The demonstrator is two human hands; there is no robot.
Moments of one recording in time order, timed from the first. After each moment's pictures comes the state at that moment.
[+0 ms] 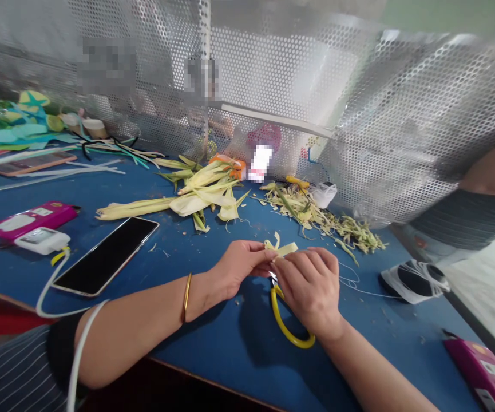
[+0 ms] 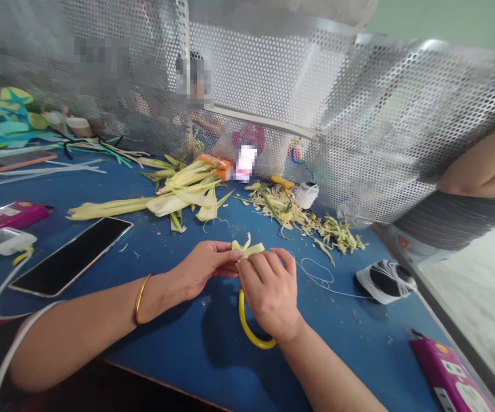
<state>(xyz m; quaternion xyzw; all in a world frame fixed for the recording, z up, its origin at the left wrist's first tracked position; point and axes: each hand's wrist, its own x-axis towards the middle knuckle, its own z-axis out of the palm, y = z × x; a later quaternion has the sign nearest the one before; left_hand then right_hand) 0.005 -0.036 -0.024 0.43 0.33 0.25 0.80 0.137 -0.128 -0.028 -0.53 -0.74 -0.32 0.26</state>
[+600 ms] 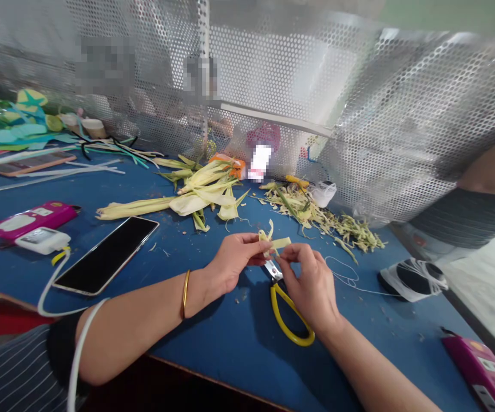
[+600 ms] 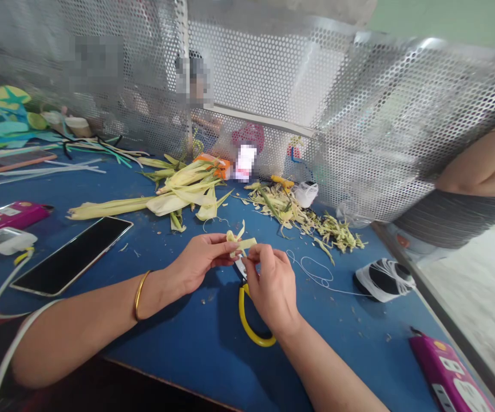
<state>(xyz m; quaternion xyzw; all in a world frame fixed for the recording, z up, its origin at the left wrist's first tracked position) 0.004 -0.029 -0.025 0.44 0.34 0.31 0.77 0.141 -0.122 -0.038 -0.63 -0.67 -0.17 0.36</state>
